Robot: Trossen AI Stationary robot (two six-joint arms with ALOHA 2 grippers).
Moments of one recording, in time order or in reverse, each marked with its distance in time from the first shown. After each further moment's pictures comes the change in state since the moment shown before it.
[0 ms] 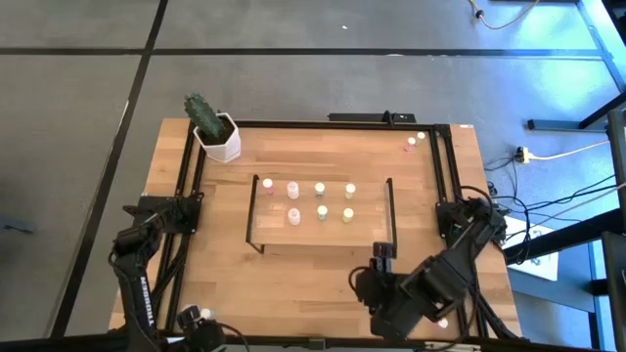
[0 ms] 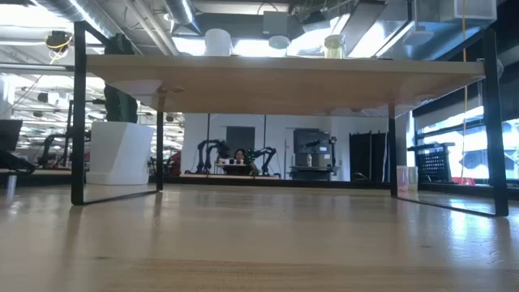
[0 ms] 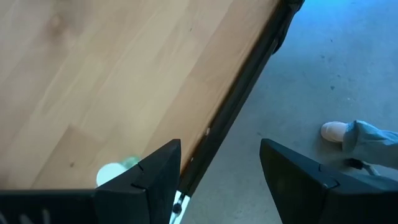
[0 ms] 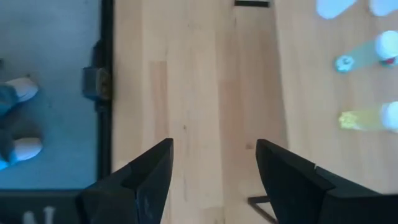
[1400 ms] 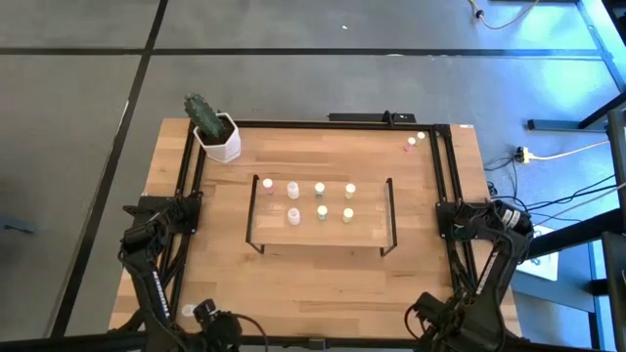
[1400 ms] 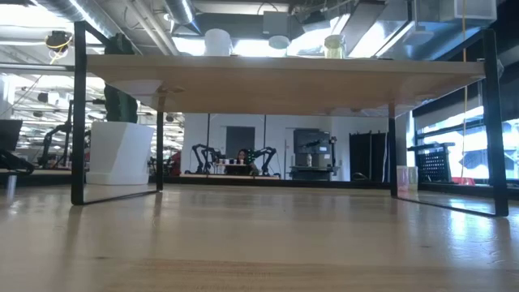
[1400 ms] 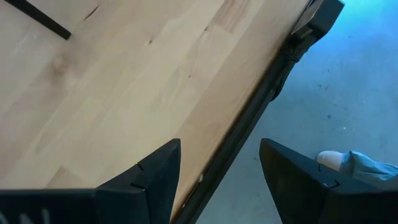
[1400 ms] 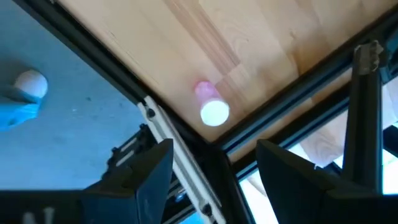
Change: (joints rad) left arm 0.085 0.001 0.000 0.021 -0.073 0.033; right arm 0.314 -0.104 -0.604 0.101 -0.602 1.041
